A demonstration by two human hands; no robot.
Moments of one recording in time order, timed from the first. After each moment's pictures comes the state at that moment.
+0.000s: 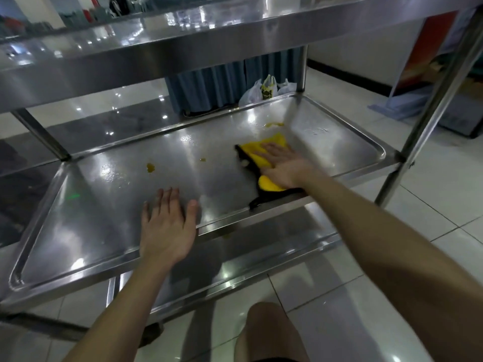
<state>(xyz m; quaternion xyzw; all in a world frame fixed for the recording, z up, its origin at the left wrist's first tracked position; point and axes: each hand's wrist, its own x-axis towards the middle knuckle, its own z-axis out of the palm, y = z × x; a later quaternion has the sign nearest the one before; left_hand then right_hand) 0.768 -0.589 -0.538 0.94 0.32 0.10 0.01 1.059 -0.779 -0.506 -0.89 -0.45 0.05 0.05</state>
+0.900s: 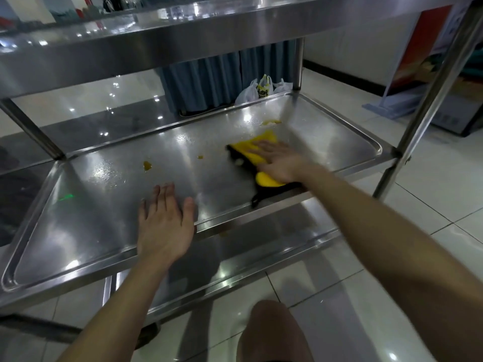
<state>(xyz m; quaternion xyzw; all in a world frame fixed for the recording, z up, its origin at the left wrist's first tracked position) 0.764 -0.594 -0.536 0.94 0.32 0.13 0.03 1.052 -0.778 -0.495 -0.87 -0.49 0.05 0.05</state>
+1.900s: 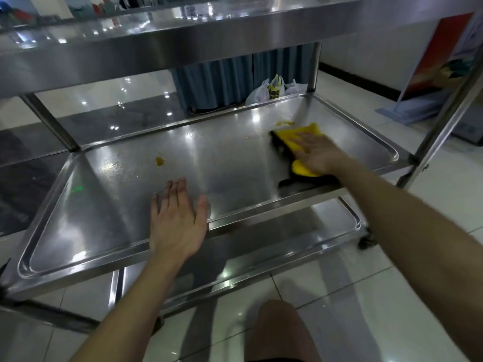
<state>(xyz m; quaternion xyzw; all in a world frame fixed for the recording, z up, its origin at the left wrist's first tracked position) 0.765 -0.596 -0.541 0.93 0.32 0.17 0.01 1.110 -0.814 -0.500 -0.91 -0.41 0.02 0.00</state>
